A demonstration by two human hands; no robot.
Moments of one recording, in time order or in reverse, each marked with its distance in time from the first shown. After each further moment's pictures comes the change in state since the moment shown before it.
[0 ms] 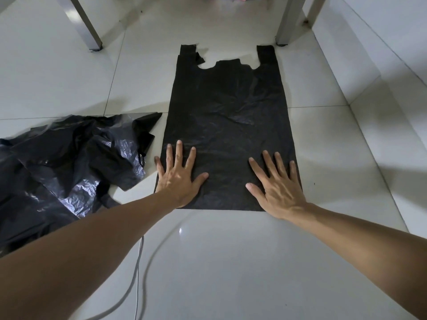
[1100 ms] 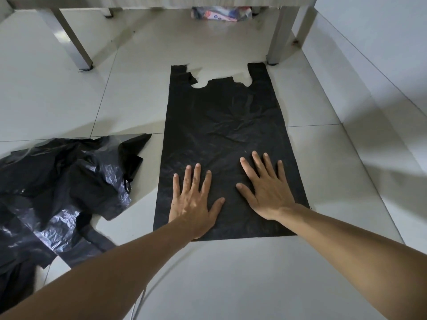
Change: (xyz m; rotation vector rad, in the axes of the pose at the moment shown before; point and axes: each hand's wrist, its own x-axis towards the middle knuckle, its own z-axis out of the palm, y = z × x) left_hand 0.009 0.053 0.006 0.078 0.046 0.076; right_hand 0.057 0.011 -0.013 0.012 0.012 -0.011
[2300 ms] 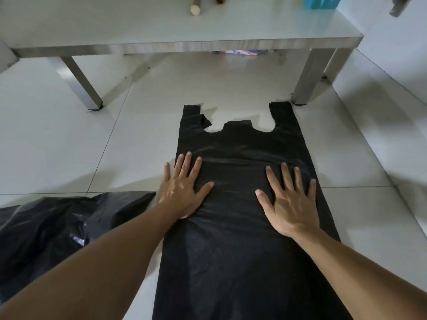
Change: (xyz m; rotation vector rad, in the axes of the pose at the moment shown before) left_hand 0.191 -0.095 -0.036 0.015 0.011 -0.078; right_hand 0.143 0.032 -0.017 0.002 0.047 0.209
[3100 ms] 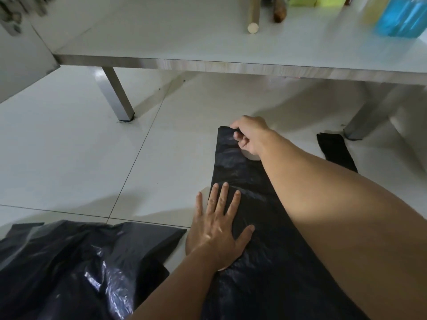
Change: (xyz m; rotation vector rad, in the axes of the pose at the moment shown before) left_hand 0.001 -0.002 0.001 -0.017 0.014 0.025; right_hand 0.223 -0.194 -0.123 1.470 -0.294 0.356
